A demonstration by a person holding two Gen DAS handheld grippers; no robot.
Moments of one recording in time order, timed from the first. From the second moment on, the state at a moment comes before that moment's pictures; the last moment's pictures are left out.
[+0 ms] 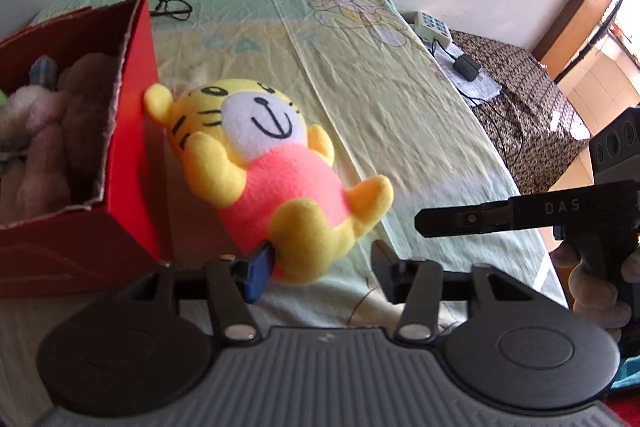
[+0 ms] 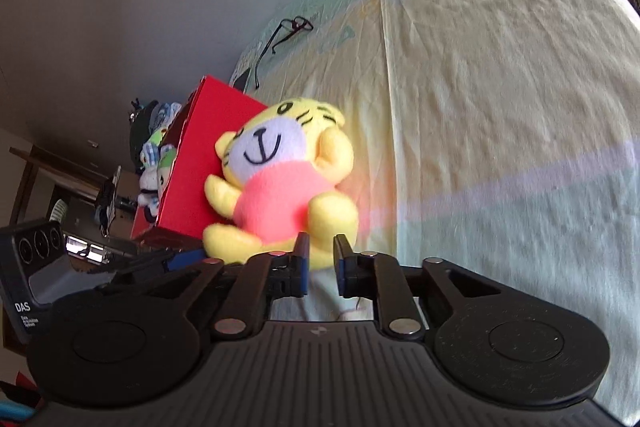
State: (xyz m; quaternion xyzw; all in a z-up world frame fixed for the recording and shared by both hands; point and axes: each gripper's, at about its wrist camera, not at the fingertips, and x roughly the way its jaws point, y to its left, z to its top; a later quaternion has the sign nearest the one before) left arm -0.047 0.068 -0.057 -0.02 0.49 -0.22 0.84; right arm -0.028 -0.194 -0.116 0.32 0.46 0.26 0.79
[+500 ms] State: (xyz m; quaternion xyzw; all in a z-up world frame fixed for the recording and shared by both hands) left arm -0.016 0.068 -0.093 -0.06 0.53 -0.16 0.83; right arm 0.040 -0.153 -0.155 0.33 0.50 0.29 0.75
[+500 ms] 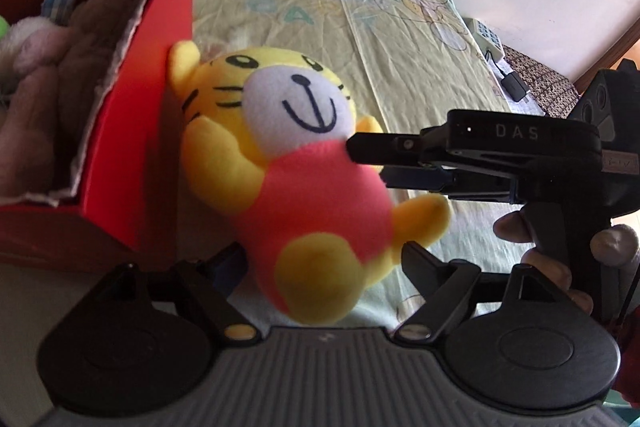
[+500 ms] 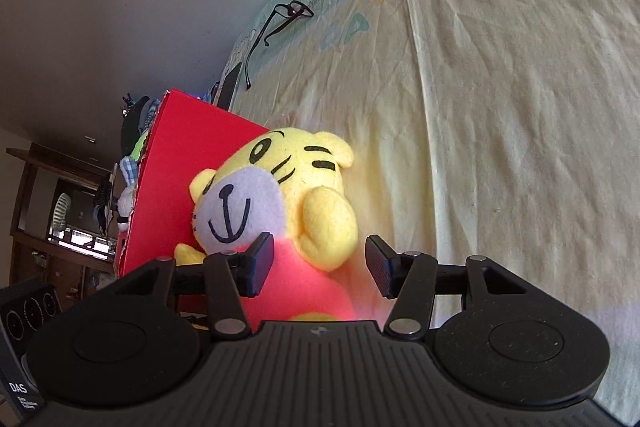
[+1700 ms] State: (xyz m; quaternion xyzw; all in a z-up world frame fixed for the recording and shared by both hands) left arm -0.021 0.042 -0.093 -0.07 0.54 -0.25 0.80; right arm 0.002 -0.183 -0.142 0.35 0.50 0.27 0.75
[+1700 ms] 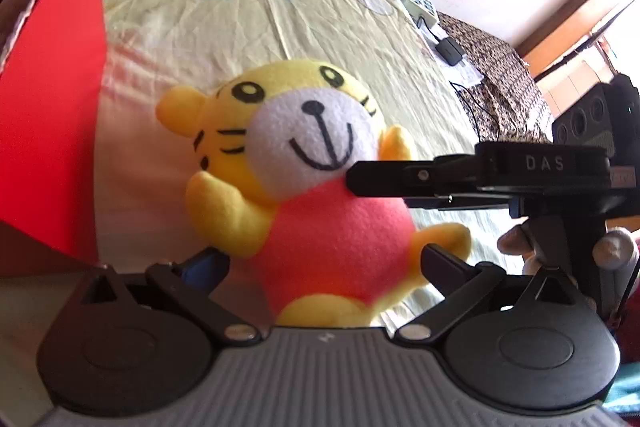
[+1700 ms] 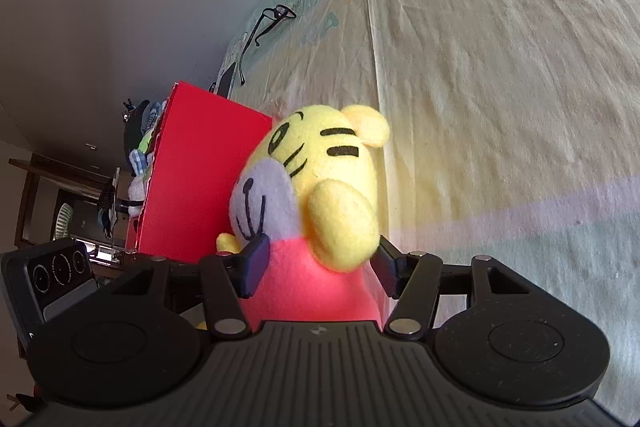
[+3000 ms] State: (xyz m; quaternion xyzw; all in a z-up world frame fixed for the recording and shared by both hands) left arm -0.045 0.132 0.030 -0.01 0.35 -0.33 0.87; right arm -0.040 -0.069 -0.020 0.36 0.34 0.28 0.82
